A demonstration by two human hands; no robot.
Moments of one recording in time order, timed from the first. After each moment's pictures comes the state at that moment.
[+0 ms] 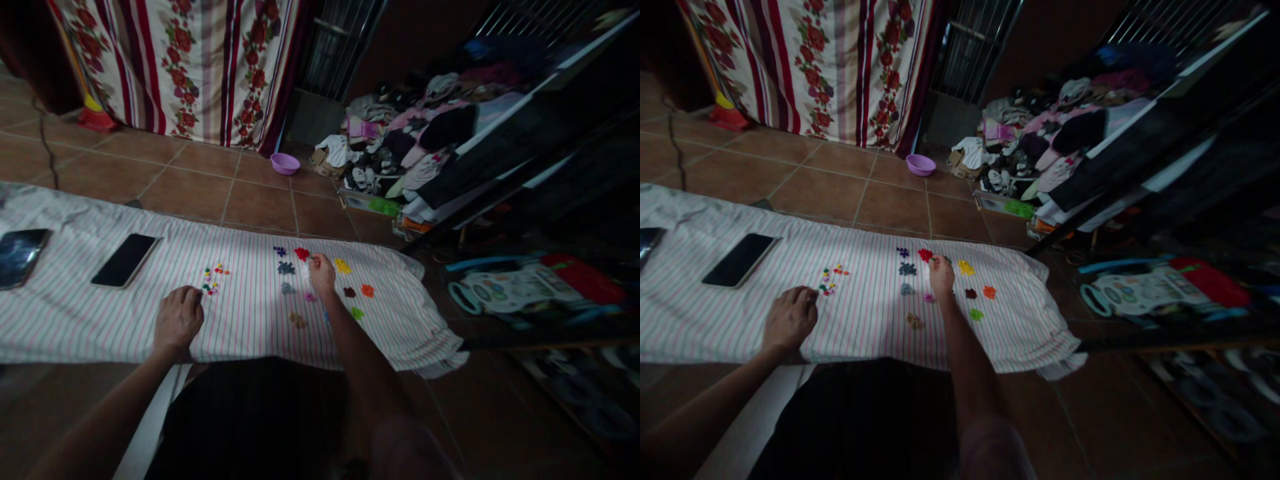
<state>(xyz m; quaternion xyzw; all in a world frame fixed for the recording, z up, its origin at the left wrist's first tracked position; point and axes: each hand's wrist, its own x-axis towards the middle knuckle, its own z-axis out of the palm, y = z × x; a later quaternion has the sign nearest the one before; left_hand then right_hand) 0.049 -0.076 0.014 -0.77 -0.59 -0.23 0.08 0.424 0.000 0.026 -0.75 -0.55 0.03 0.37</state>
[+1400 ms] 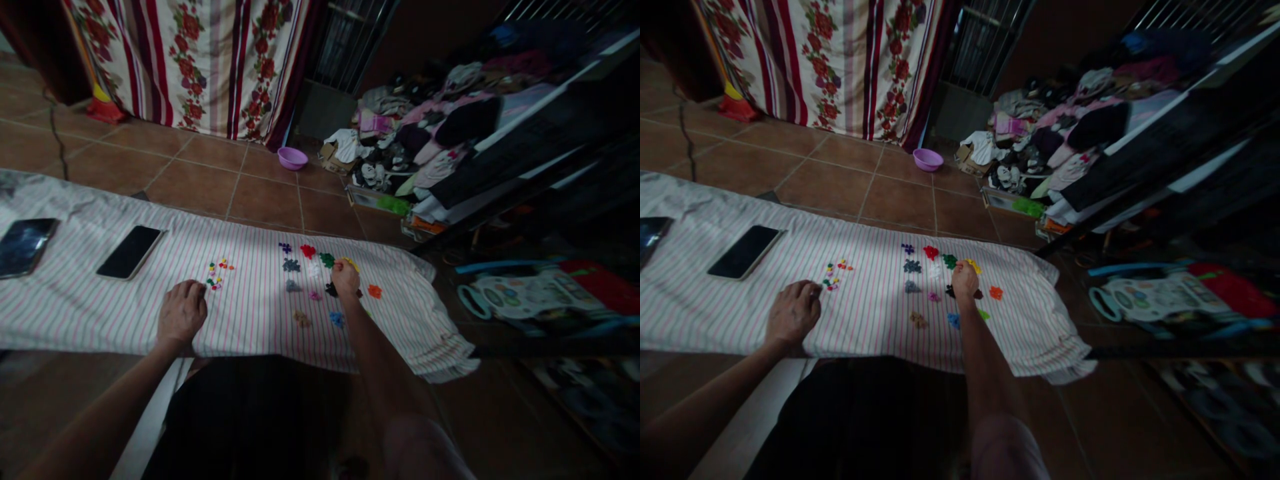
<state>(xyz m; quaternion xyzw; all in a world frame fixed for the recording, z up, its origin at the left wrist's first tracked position) 0.049 -0.075 0.013 -0.77 -0.59 -0.23 0.07 0.460 -0.017 0.038 -0.86 -0.47 -0.01 0.22</state>
